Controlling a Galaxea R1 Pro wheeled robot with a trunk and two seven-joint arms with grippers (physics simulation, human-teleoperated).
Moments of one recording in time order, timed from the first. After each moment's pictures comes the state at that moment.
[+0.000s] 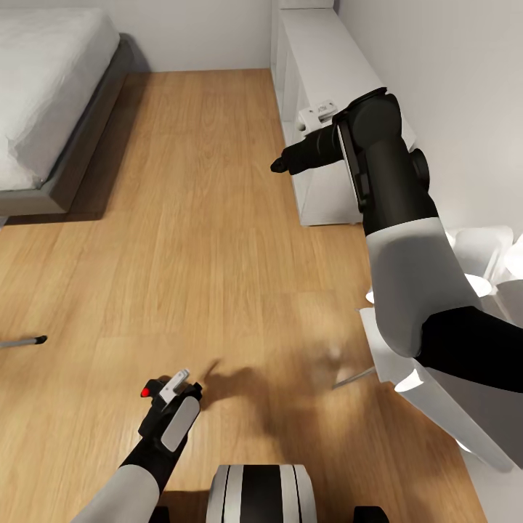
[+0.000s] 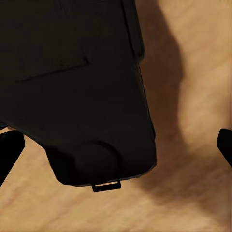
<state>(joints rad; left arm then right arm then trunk) -0.59 -0.12 -0.06 -0.71 0.81 0.03 0.68 -1.61 0.17 0.11 -1.03 0.51 1.04 0.65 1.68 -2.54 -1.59</state>
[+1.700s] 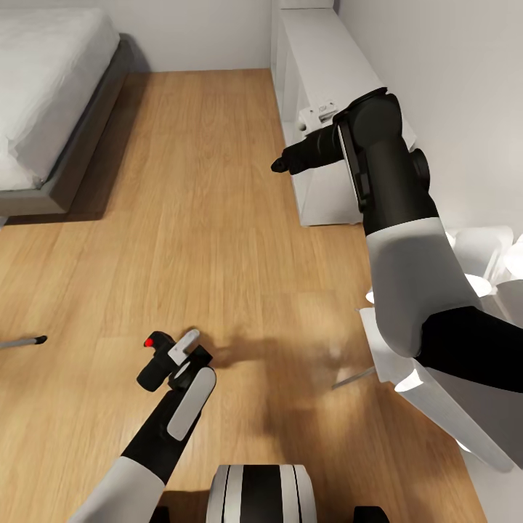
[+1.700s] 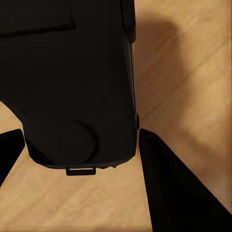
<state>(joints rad) -0.59 -0.12 -0.30 -1.13 0.83 0.06 1.00 -1.61 0.17 0.11 -1.03 0.51 1.04 0.65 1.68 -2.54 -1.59</state>
